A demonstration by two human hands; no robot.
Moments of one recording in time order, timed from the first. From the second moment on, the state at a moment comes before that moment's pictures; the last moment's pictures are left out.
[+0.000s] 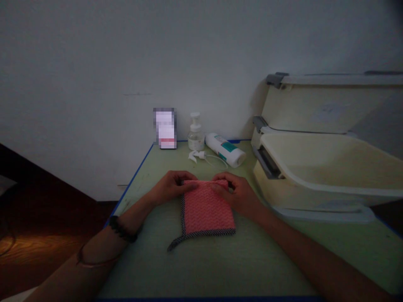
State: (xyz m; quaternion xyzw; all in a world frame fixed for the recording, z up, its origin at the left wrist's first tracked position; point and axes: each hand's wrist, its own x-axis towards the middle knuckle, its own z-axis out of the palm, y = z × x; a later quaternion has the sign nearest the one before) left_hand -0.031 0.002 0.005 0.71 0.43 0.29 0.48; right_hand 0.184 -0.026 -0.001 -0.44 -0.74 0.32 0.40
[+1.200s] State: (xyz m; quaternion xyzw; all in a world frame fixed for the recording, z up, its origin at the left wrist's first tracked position) left_hand -0.039 0.008 0.006 0.65 0.41 0.34 0.54; right_hand 0.194 -0.012 -0.014 -0.39 -0.66 0.56 0.32
